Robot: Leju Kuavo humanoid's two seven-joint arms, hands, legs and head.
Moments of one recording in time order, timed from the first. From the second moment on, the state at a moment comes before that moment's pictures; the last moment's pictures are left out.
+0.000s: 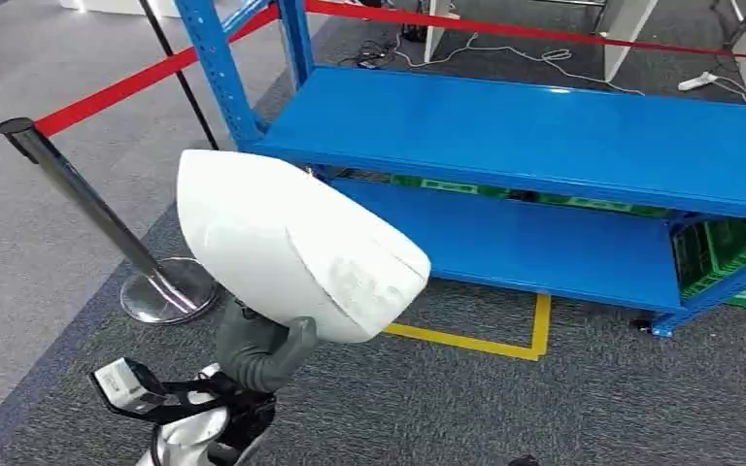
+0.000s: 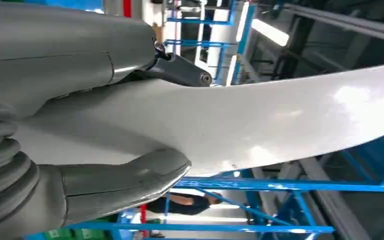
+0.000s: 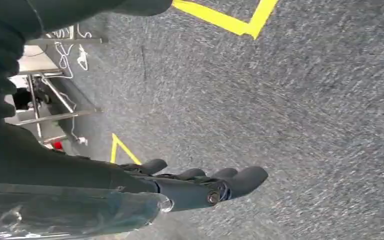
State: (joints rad) left arm 0.05 -0.24 -0.47 -1.63 0.21 -0.35 -0.68; right arm -0.10 0.18 -0.93 -0.21 1.55 -0.27 0.23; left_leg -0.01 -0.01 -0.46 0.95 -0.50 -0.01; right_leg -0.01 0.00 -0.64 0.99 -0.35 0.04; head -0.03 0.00
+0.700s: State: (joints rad) left arm 0.09 -0.25 -0.41 -1.67 0.18 -0.39 -0.68; right arm -0.10 0.18 -0.95 -0.21 1.44 -0.19 -0.05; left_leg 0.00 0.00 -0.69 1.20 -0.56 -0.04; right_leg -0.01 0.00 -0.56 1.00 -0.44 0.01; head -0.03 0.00
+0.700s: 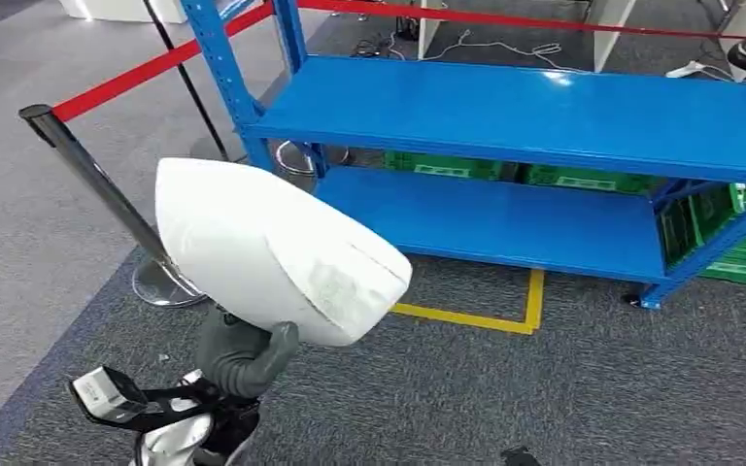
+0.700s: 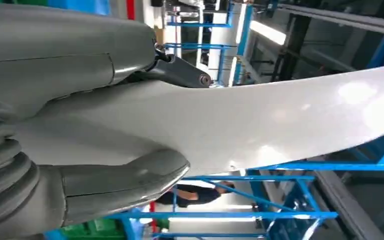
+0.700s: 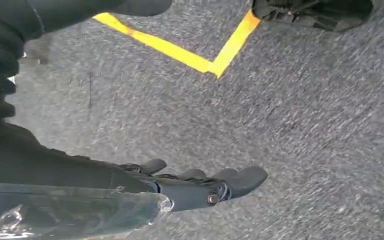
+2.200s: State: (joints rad) left arm 0.11 -0.25 -0.40 -1.72 0.06 -0.19 -0.68; right arm -0.09 0.18 -0.97 -0.21 1.36 -0.18 -0.27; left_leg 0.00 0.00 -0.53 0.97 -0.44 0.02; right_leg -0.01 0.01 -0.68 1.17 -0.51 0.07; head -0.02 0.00
